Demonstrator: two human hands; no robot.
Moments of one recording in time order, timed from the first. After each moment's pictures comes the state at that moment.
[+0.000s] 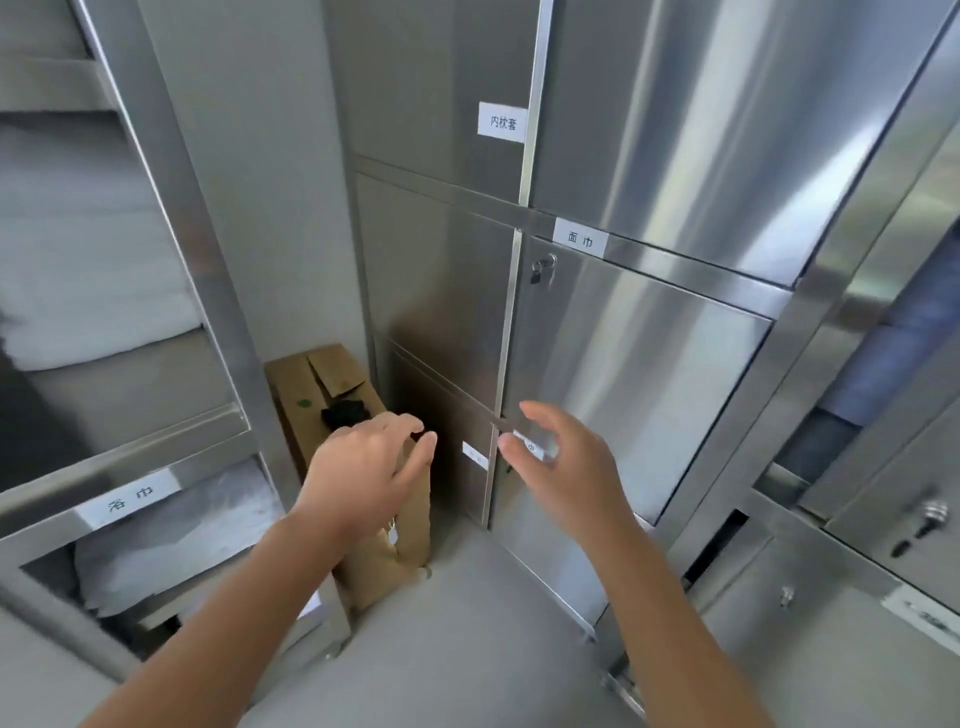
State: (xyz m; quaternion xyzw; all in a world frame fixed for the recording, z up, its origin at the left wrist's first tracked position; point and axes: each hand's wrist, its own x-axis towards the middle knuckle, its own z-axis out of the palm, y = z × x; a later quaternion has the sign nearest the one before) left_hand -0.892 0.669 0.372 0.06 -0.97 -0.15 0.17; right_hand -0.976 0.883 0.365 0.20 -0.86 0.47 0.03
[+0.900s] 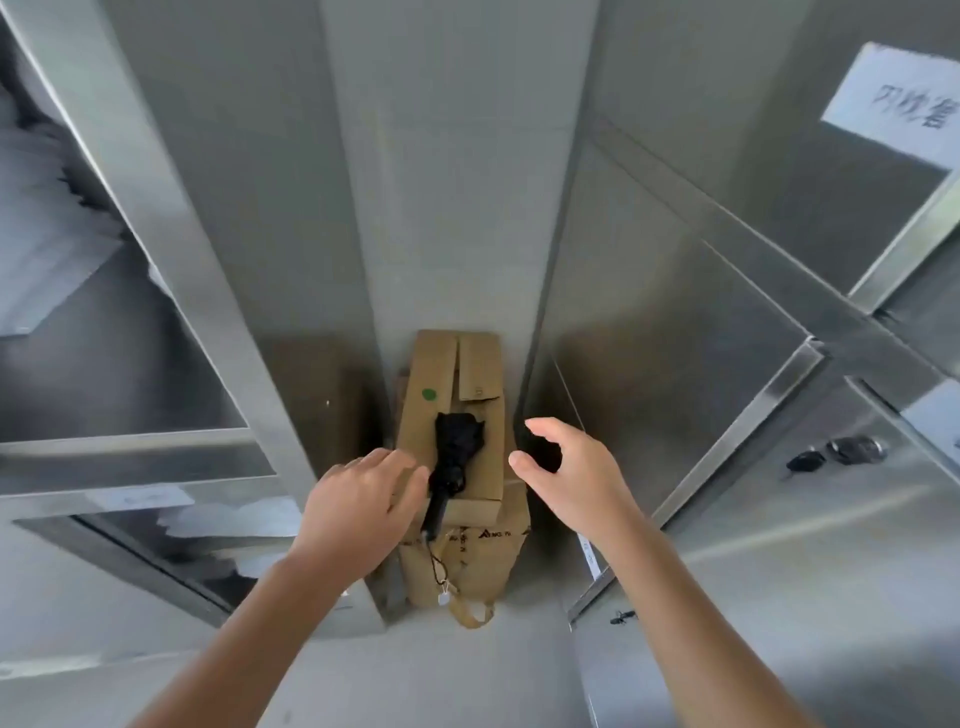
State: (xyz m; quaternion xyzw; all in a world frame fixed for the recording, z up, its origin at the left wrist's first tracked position) left_hand -1.064 0.533 0.287 0.39 -0.89 -0.12 0.17; right_hand -1.297 0.648 0.296 0.47 -0.80 0.31 -0.20
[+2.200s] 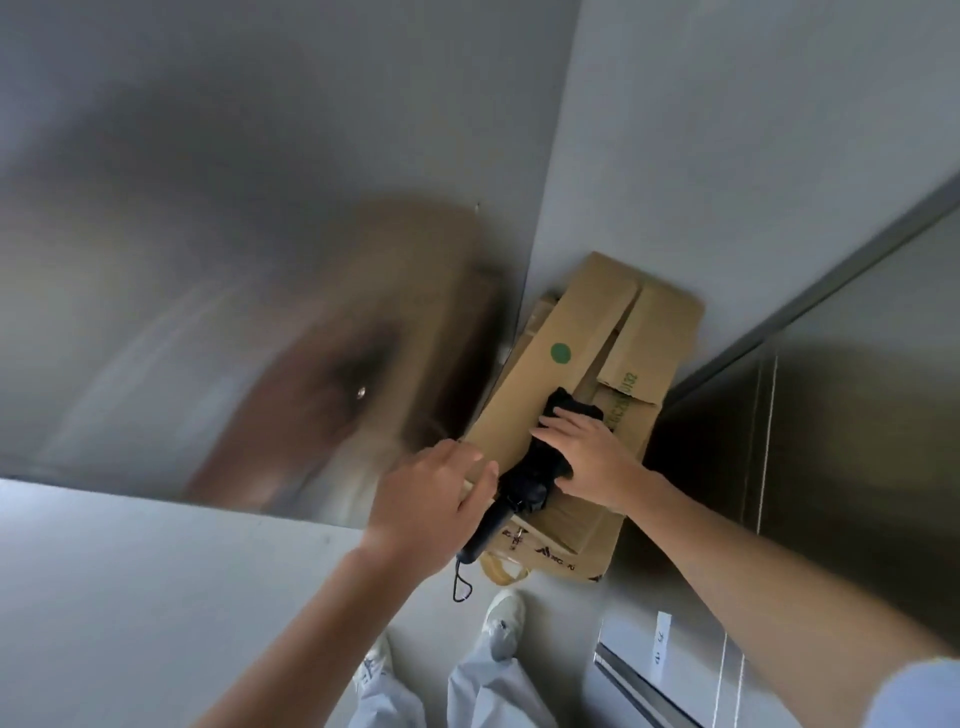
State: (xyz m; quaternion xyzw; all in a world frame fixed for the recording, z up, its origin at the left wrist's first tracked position) left_hand -1.152 0.427 0.159 0.61 -0.76 -0.20 0.10; right_hand -1.407 0.359 0.028 0.83 -0.51 -0.12 -0.21
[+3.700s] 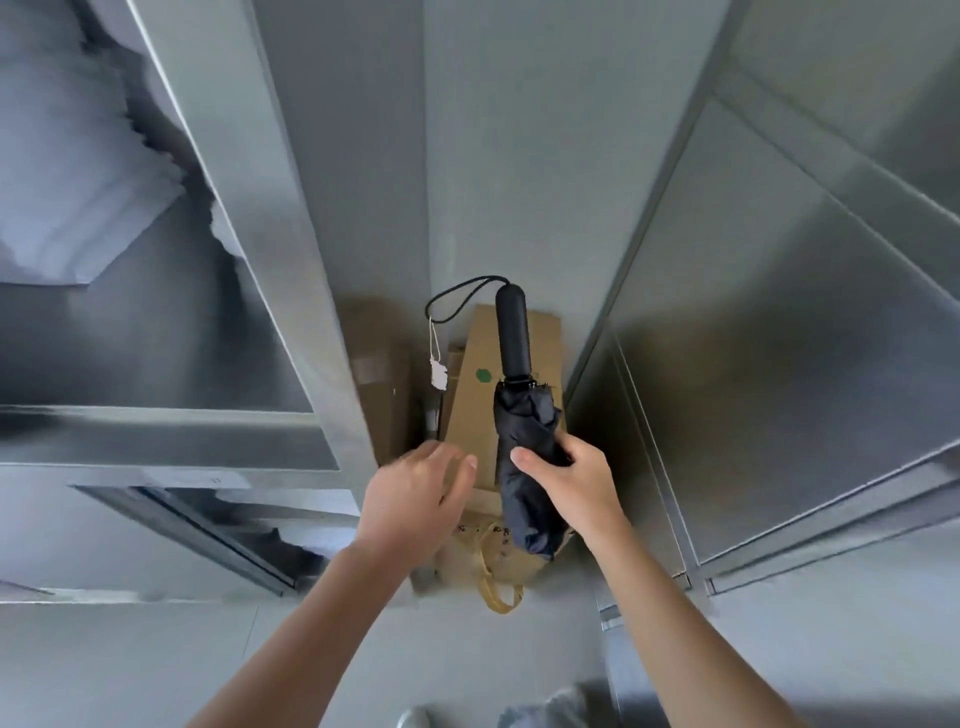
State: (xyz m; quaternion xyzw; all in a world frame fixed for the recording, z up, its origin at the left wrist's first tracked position) left_hand -1.060 0.485 0.243 0.45 -0.85 -0.20 0.17; right_hand -1.260 0.554 0.219 0.35 -0.74 0.46 -0.34
